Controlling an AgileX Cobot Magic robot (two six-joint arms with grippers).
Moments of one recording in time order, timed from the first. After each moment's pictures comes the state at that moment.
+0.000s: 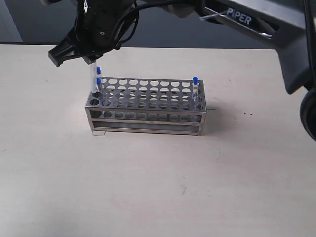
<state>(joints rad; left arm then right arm) 0.11 0.00 0.00 0.08 0.19 -0.07 0.98 2.15 -2.10 -0.06 0.98 -0.02</state>
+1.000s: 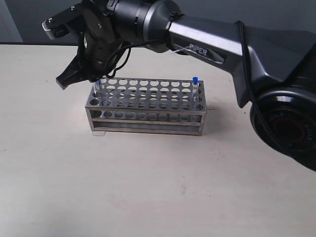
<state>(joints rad) 0.11 0.00 0.00 0.08 0.19 -0.07 0.98 2.29 -2.10 -0.12 0.86 0.04</state>
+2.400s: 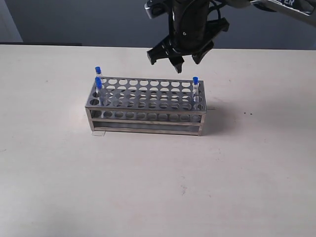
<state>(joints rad) 0.11 0.00 0.00 0.08 0.19 -0.07 0.73 2.11 -1.92 -0.26 1.22 0.20</state>
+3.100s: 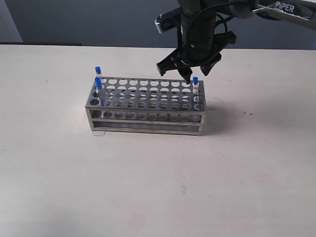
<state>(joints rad) 0.11 0.00 0.00 0.08 0.19 -0.07 0.70 2.12 -1.83 -0.26 1.20 0.20</state>
